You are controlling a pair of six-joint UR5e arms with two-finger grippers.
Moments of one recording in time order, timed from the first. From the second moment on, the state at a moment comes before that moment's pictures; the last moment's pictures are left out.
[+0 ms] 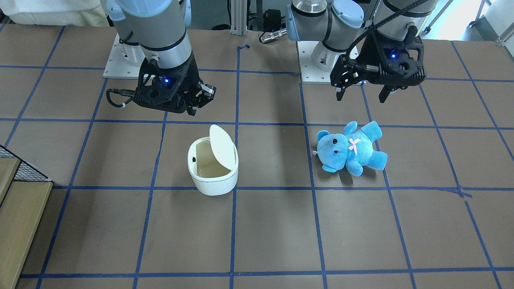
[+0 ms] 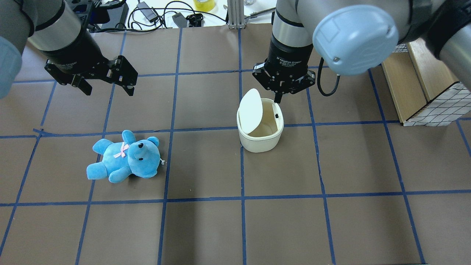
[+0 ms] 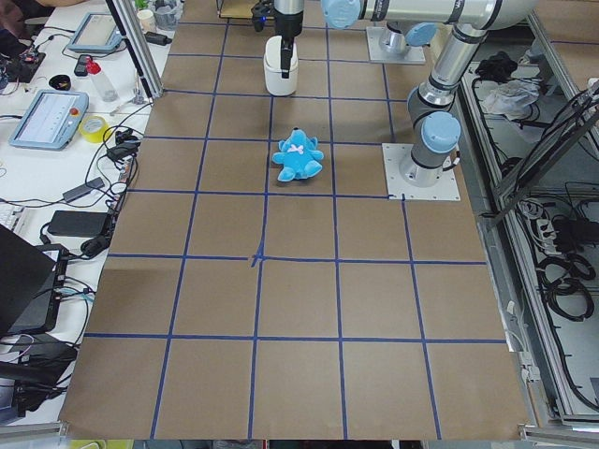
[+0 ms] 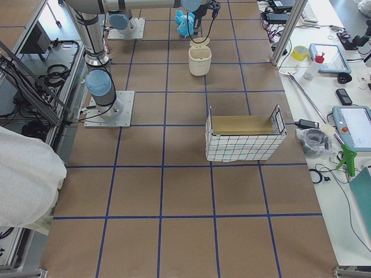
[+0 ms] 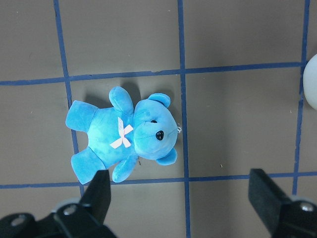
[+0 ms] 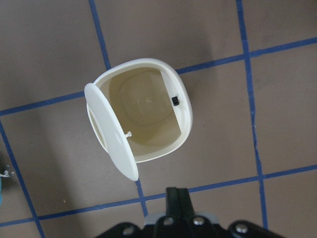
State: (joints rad) left arm -1.54 -1.51 -1.60 -1.55 1.60 0.08; right arm 1.81 -1.43 1.45 -1.55 -1.54 0.43
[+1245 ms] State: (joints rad) left arm -1.54 -1.51 -1.60 -1.55 1.60 0.08; right arm 1.59 -1.44 1.42 -1.67 -1.56 -0.04
